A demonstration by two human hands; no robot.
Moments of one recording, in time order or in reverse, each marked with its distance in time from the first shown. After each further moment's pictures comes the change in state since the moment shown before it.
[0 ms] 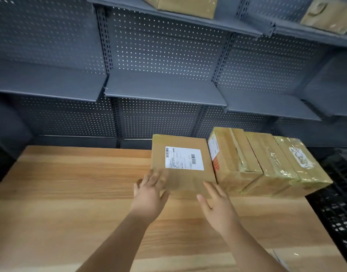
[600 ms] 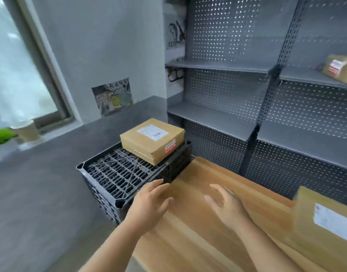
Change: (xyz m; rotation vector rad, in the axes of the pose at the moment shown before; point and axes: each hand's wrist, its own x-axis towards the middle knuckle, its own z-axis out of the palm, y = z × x) left_hand -0.331 -0.186 -0.215 -0.057 0.535 -0.506; right_hand -0.091 -0.346 0.078 0.231 -0.461 -0.624
